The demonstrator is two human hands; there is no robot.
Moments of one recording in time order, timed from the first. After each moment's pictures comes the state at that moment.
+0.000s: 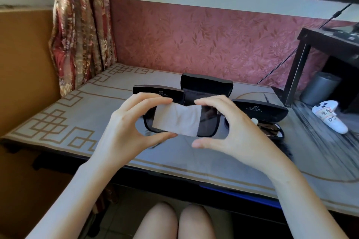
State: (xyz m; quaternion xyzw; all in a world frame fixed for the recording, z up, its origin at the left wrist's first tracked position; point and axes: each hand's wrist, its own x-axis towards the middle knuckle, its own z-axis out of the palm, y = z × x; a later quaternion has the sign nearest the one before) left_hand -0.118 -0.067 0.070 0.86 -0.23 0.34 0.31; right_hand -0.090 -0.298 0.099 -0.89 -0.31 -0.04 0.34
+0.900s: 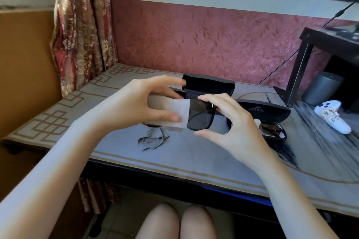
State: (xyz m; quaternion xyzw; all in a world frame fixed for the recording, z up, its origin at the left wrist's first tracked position) left_hand -0.092 -0.062 0.126 0.90 -0.20 0.07 0.37; right_hand -0.075 -0.294 0.080 -0.85 -0.33 -0.14 0.39
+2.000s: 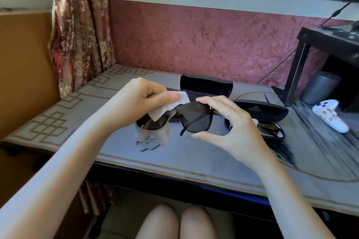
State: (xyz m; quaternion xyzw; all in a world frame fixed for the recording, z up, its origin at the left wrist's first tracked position) left_hand -0.087 -0.067 0.126 0.91 -0.16 0.10 0.38; right_hand -0.075 -0.296 0.078 -0.85 -0.32 -0.14 0.40
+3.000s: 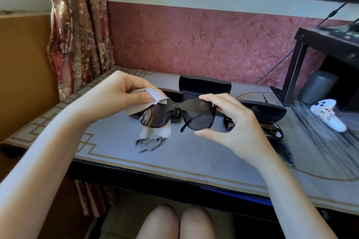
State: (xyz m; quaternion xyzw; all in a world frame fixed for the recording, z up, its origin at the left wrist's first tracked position) left_hand -0.089 -0.038 0.136 0.88 -0.16 0.06 0.44; right_hand -0.075 -0.302 0.084 -0.82 -0.34 -0.14 0.44
